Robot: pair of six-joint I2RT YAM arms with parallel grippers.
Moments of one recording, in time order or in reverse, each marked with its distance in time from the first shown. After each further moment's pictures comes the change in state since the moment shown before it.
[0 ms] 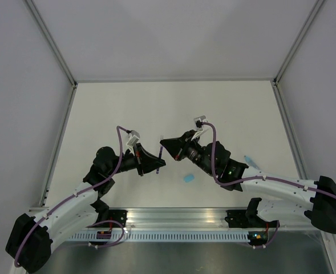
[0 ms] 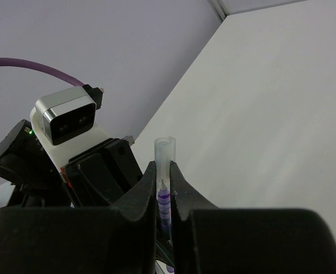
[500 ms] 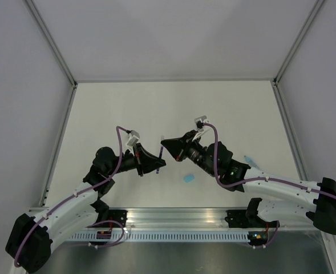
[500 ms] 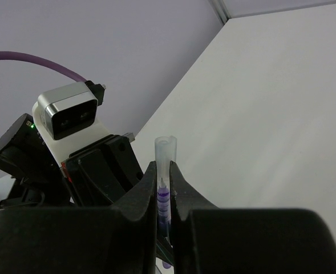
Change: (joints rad) left arm -0.002 -0.002 0.000 0.023 0.012 0.000; right arm 0.005 -0.029 0.000 -0.019 -0.009 -0.036
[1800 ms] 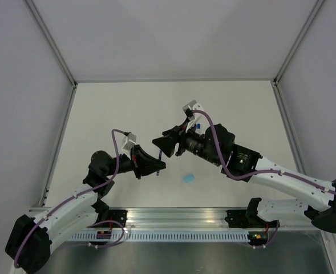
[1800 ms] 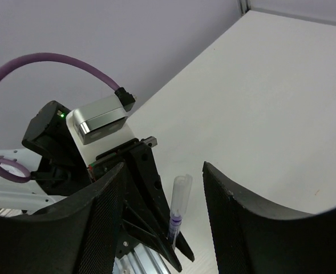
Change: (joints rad) left arm -0.006 -0.016 -0.029 0.180 0.108 -0.026; right arm 0.010 0.019 0.376 -0.439 -0.129 -0.182
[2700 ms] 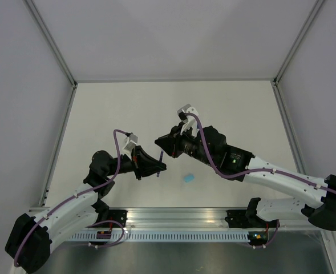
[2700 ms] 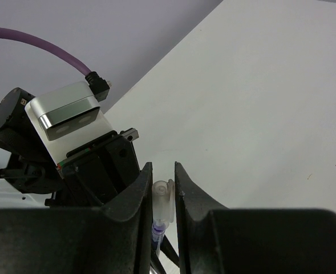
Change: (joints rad) left arm -0.007 0.009 0.000 -0.005 0.015 0.000; right arm 0.003 0.054 -0.017 -0.025 0.035 -0.002
